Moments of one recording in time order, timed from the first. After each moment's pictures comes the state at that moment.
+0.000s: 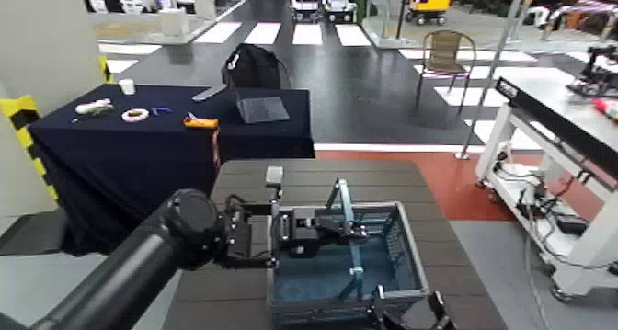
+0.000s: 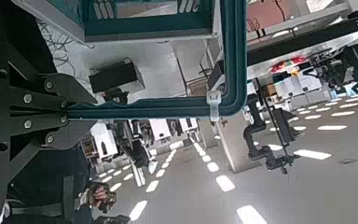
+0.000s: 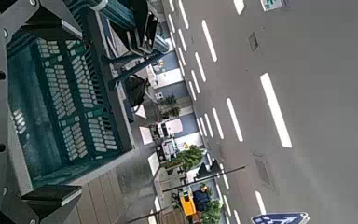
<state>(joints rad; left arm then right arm) -0.74 0.17 -0.52 -0.96 1.26 1.08 -0.66 0.31 -0.12 0.33 -1.60 -0.28 -0.51 -0.18</state>
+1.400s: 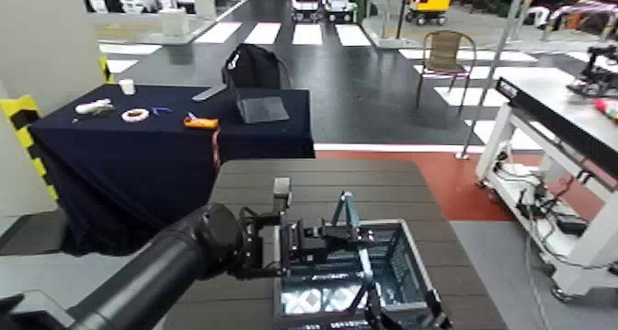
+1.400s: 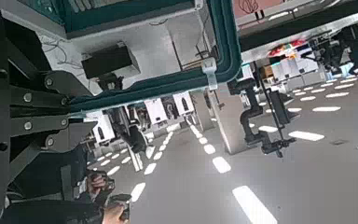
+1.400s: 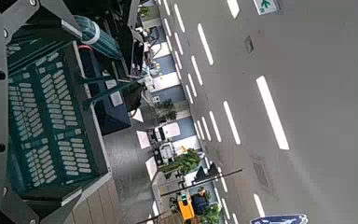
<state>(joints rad) -0.81 0.12 -0.66 -0.75 1.22 0.92 -0.89 0.29 -0.13 0.35 -1.59 -0.29 -0.53 -0.18</state>
